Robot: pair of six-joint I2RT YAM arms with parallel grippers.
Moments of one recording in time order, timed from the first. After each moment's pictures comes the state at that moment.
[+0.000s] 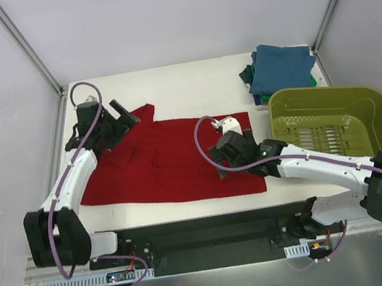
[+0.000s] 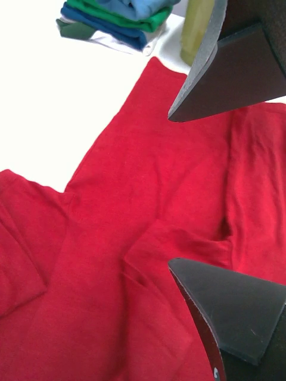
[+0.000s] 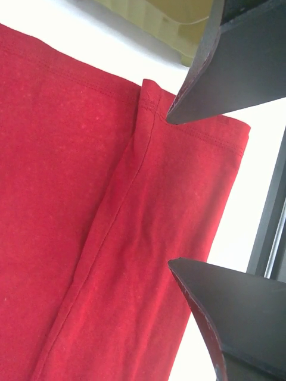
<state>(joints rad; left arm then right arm) -0.09 1.35 1.01 -0.37 0.16 -0.71 0.97 1.25 0.88 -0.58 0.43 0.47</state>
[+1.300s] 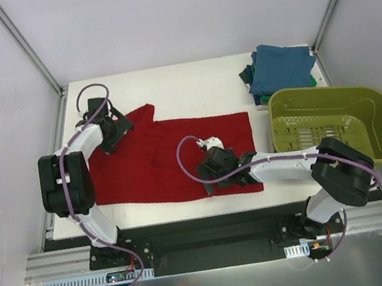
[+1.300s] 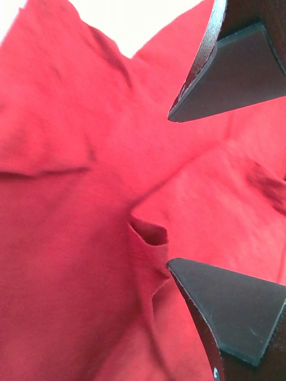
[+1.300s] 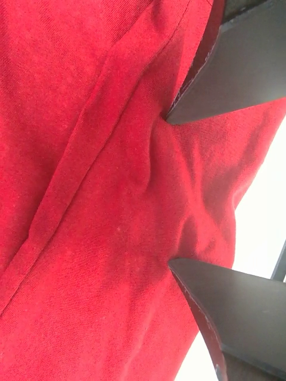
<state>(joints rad) -0.04 1.73 1.13 -0.43 -0.02 -0.73 1.02 1.54 0.77 -0.27 0.25 0.53</state>
